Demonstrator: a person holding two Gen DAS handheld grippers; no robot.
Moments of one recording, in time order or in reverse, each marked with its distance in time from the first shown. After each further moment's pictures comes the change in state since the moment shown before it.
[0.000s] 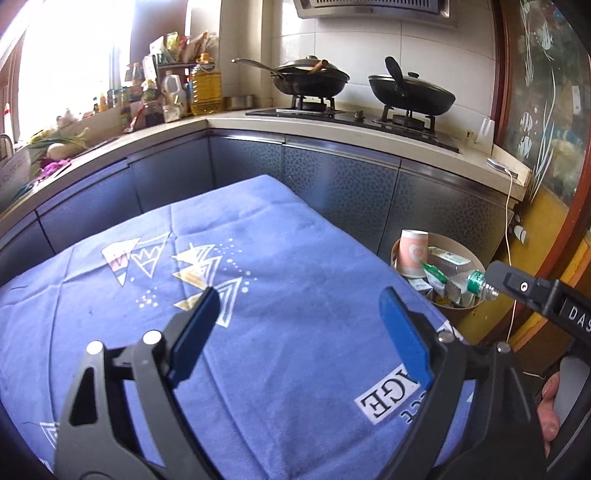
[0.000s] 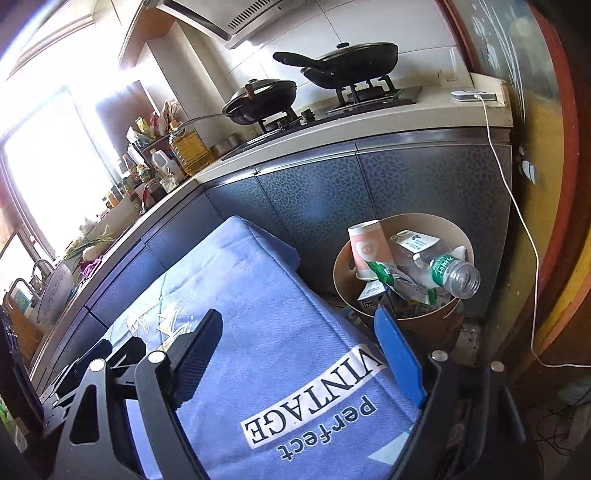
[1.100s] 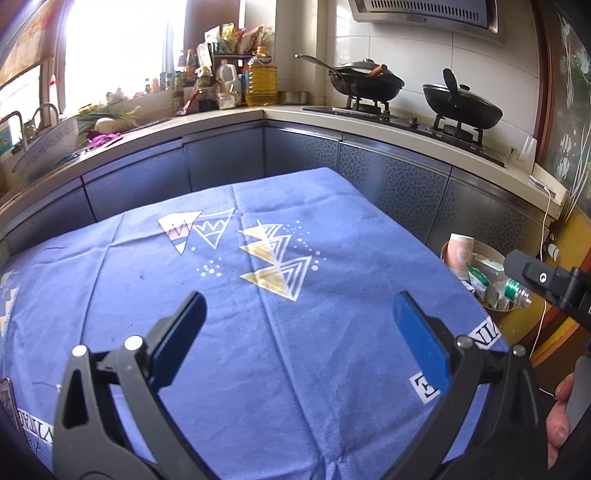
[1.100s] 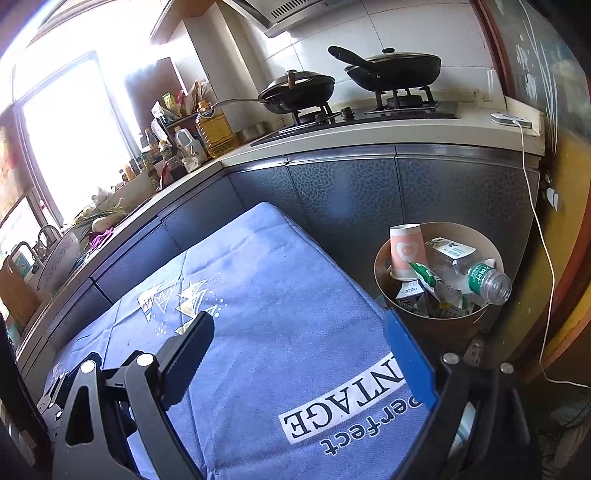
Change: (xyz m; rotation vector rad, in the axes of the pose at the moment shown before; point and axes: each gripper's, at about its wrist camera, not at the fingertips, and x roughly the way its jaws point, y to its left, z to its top) left arm -0.023 0.046 -0.026 -0.111 0.005 0.151; right arm 0.010 0.060 -0.013 -0.130 0.018 0.017
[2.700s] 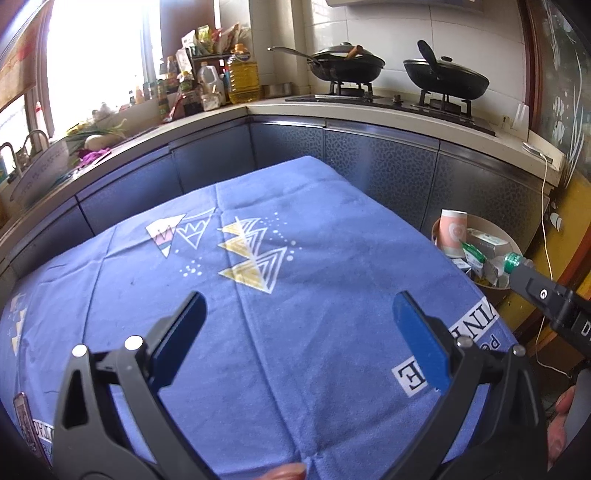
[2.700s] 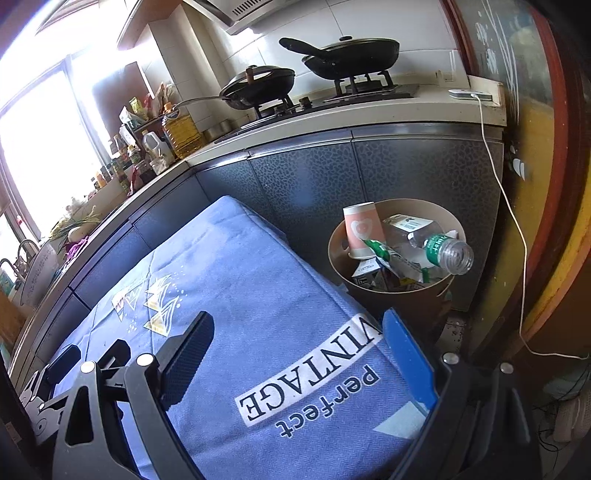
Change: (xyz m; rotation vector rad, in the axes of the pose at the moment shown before) left arm 0.005 -0.047 -0.001 0.111 0.042 0.016; right arm -0.005 -0.053 -0.016 0.104 0.025 -0.095
